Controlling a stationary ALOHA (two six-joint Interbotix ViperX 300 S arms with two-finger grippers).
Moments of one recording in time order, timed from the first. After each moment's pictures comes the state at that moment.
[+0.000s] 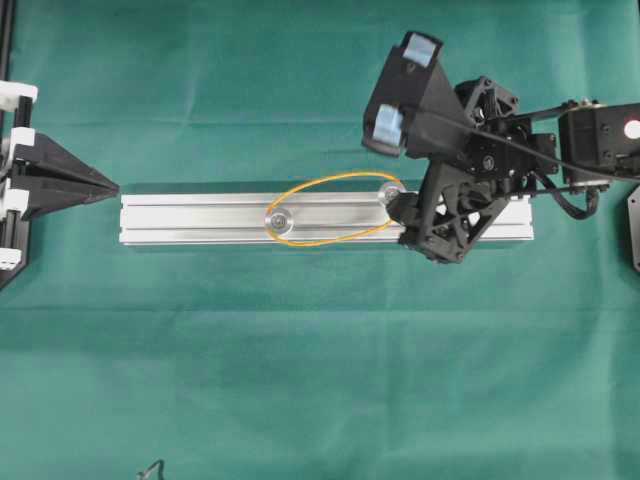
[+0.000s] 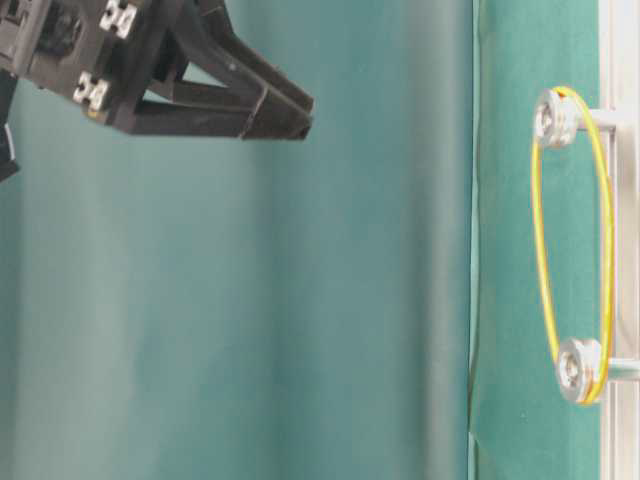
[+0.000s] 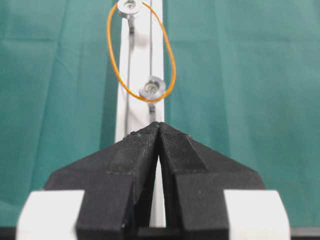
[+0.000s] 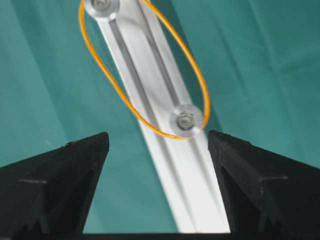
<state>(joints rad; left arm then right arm) -0.02 -0.99 1.02 0.02 0.39 -0.03 0.05 -0.17 0.30 -0.21 0.92 0.63</state>
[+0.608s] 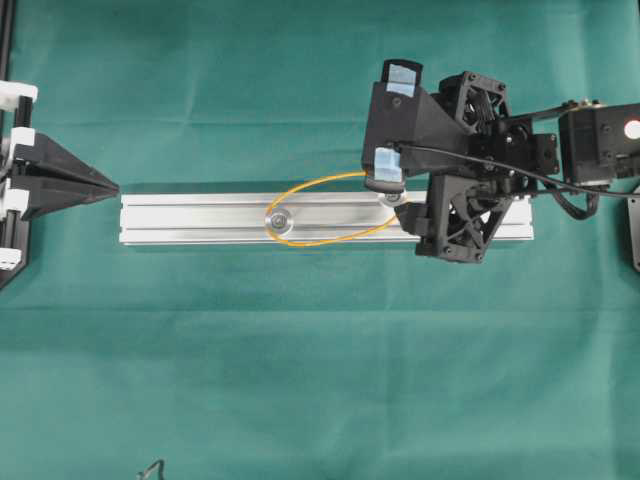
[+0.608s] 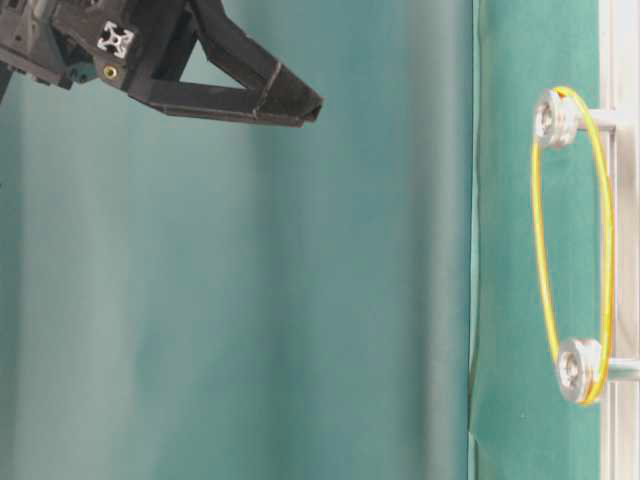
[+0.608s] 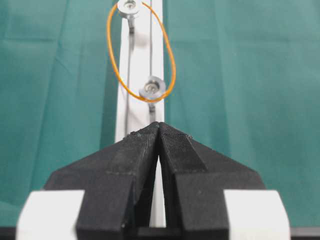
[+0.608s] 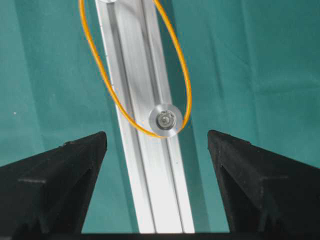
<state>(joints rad) -0.02 -0.99 1.02 0.02 0.39 -0.03 0.05 -0.18 0.31 -0.21 0.93 0.43</state>
